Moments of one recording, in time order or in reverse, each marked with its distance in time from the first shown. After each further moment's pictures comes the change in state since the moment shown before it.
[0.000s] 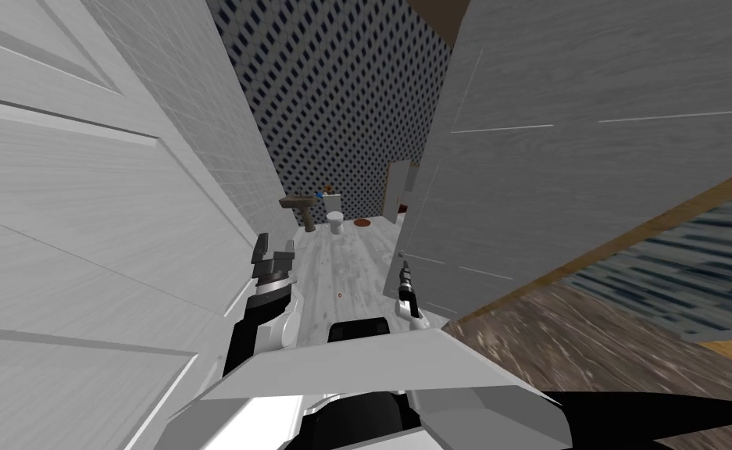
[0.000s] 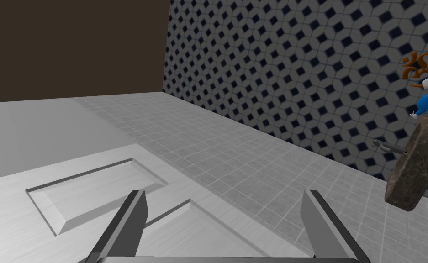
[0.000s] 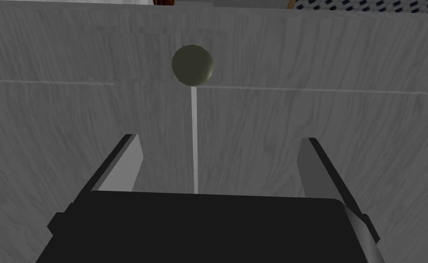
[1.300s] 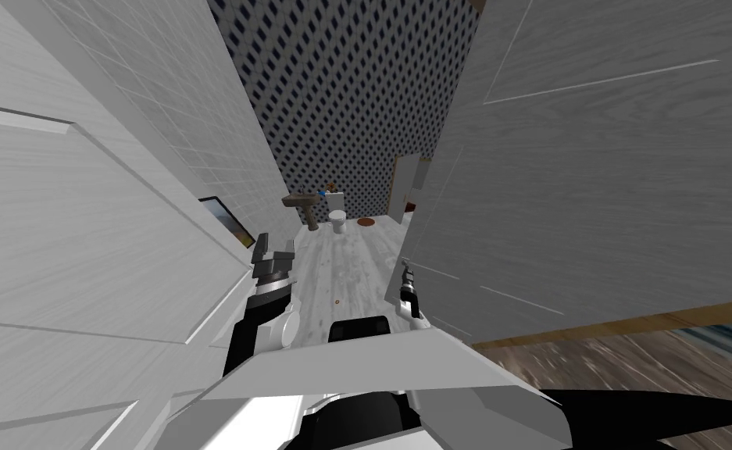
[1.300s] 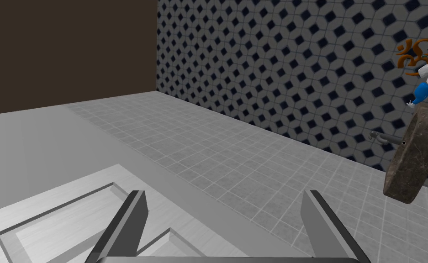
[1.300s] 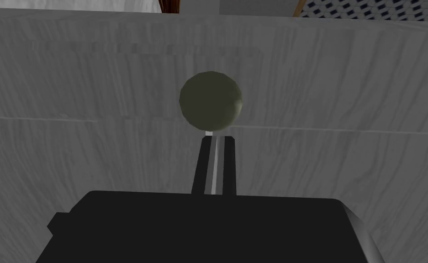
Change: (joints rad) arm -0.020 0.004 -0.051 0.048 -0.032 -0.049 0.029
